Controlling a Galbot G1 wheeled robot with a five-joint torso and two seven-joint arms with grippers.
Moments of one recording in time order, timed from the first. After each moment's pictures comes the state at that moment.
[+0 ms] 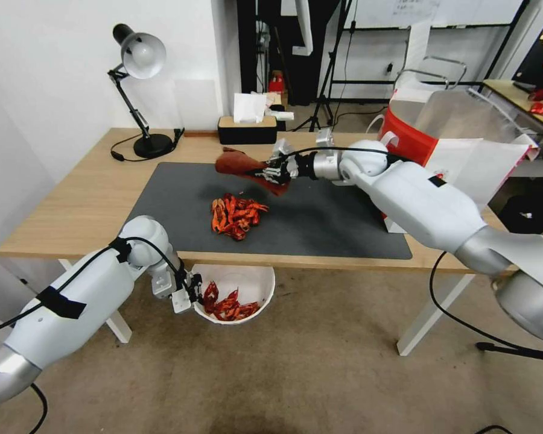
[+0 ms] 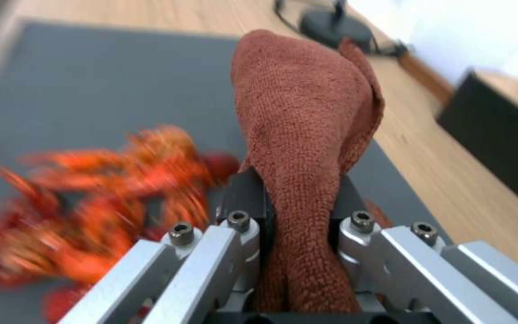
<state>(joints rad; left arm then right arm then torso) 0.55 -0.84 0.16 -1.49 0.63 -0.77 1.36 0.05 1.16 -0.57 0.96 0.64 -0.10 -0.76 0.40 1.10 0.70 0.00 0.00</state>
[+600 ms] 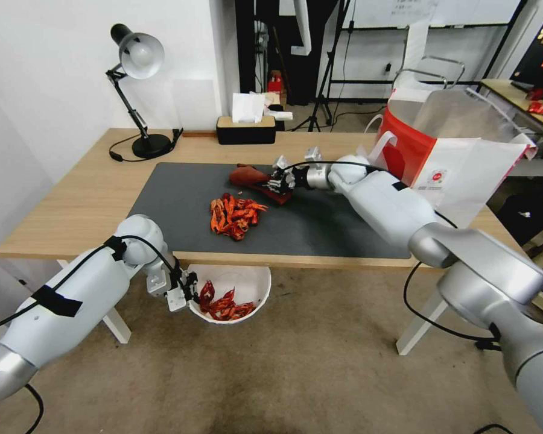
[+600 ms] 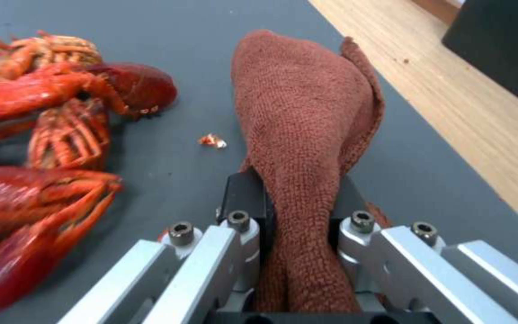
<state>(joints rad) 0.55 -0.83 0.14 -1.48 0.63 -0.79 1.36 0.04 1.37 -0.51 0.58 0.51 0.00 -0.79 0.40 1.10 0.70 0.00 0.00</state>
